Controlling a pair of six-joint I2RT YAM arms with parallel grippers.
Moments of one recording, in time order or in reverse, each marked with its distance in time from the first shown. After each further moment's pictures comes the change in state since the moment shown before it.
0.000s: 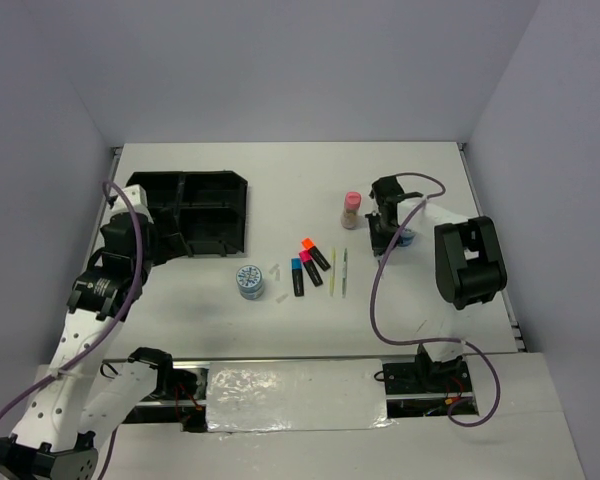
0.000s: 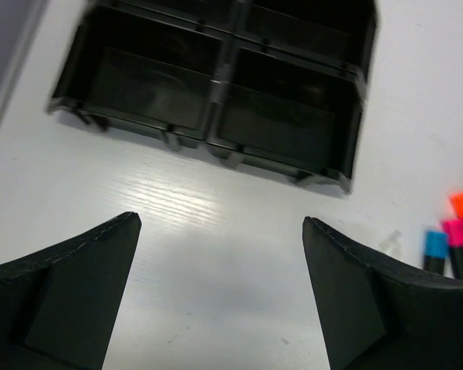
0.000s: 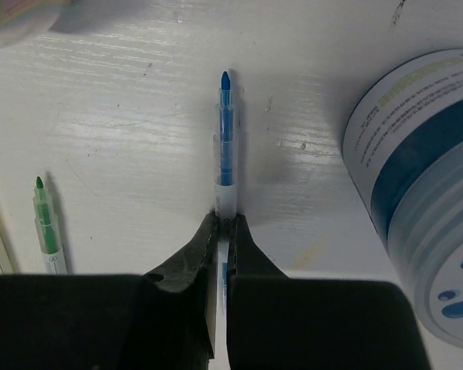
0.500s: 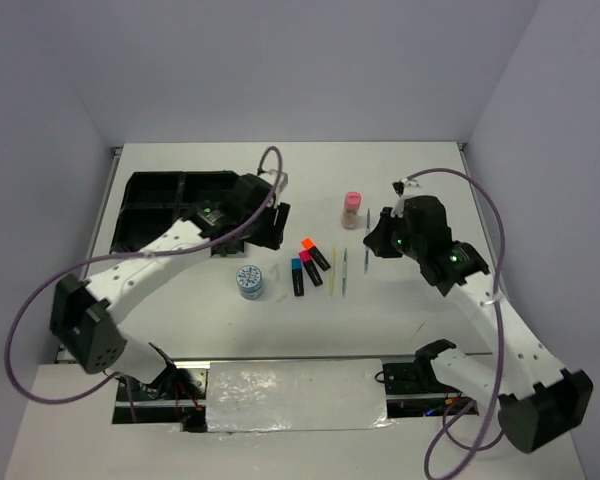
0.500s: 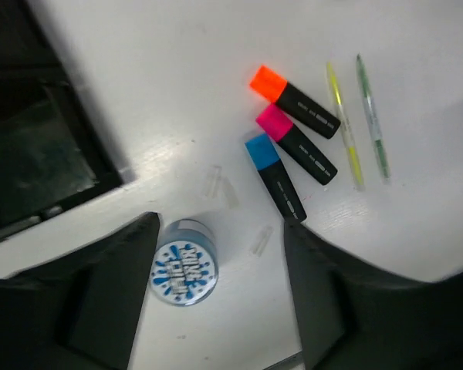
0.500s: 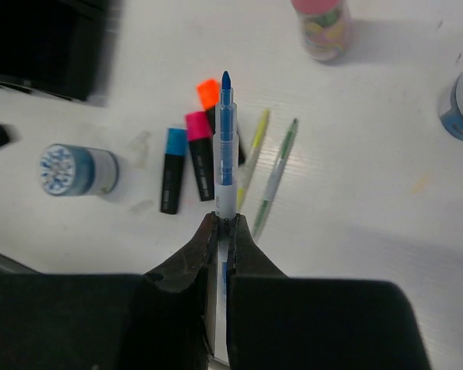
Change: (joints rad) left arm -0.464 0.641 0.389 0.068 0.242 0.085; right arm 0.138 -0.810 -0.242 0.049 -0.110 0.238
